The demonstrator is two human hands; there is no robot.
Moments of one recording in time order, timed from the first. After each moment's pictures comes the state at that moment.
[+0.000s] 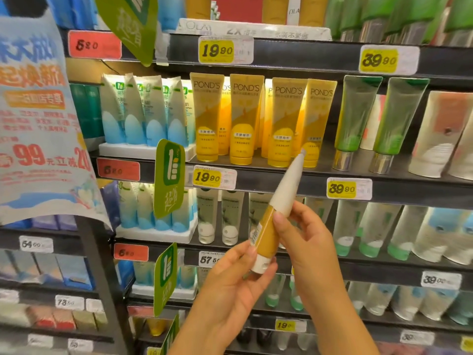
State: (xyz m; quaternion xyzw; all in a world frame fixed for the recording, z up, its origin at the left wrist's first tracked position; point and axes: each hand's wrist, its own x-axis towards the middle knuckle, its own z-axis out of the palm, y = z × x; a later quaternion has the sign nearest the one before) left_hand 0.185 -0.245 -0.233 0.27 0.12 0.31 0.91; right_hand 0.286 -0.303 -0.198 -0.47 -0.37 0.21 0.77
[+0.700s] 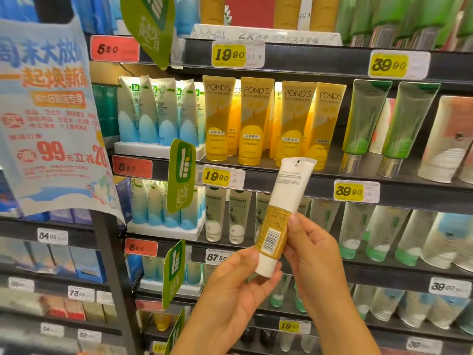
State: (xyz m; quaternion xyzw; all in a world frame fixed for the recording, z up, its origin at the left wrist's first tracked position) left_hand 0.174 -0.253 -0.232 0.27 0.15 0.29 0.91; right_hand 0.282 -0.306 -0.206 -0.49 -0.34 0.25 0.76
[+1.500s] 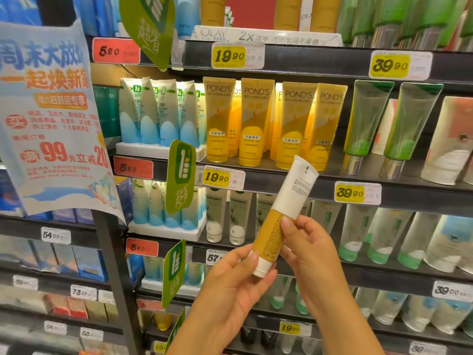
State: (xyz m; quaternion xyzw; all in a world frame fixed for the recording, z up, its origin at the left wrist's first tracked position) left_hand 0.175 -0.249 -0.232 0.30 0.16 0.31 0.89; right_hand 0.288 -0.305 -0.203 -0.47 -0.32 0.30 0.76
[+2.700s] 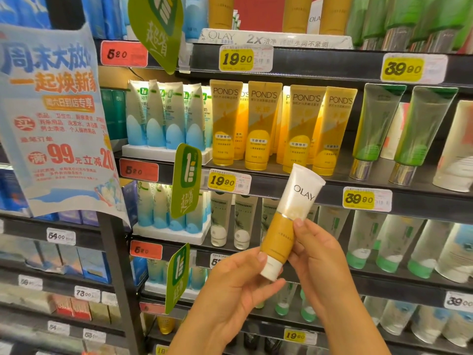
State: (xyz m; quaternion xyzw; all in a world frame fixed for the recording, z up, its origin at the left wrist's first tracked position) left_hand 0.177 -0.241 -0.225 0.37 0.17 0.29 0.86; right_hand 0.297 -0.296 -0.203 -0.43 -0.31 0.34 0.78
